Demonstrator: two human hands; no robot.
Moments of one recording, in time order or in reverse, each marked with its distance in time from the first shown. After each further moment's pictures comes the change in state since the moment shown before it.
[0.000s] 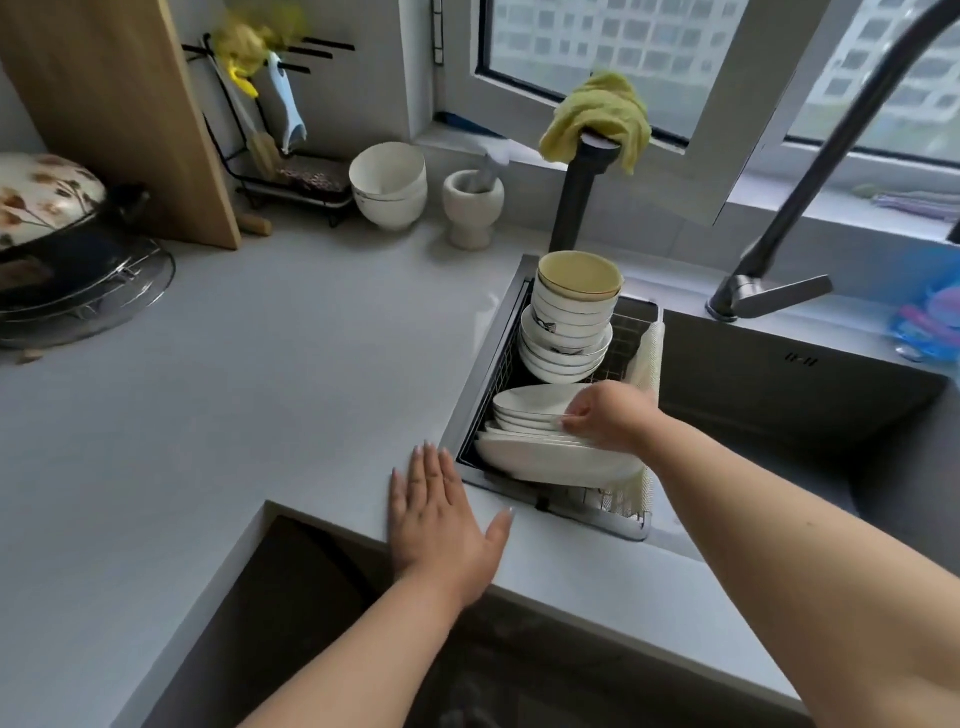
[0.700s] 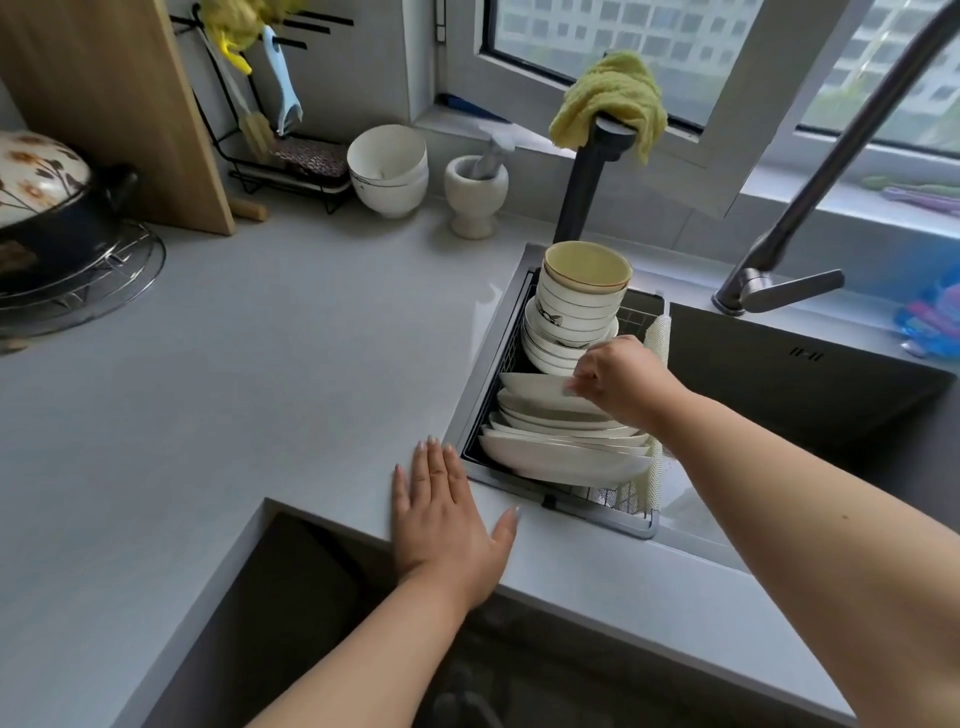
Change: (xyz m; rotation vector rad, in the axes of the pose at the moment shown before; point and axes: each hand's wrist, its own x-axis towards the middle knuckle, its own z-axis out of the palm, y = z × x) left_hand 0.000 -0.001 -0.001 0.026 -0.015 0.011; right_hand 0.000 -0.002 -0.028 -0.090 0.306 -0.437
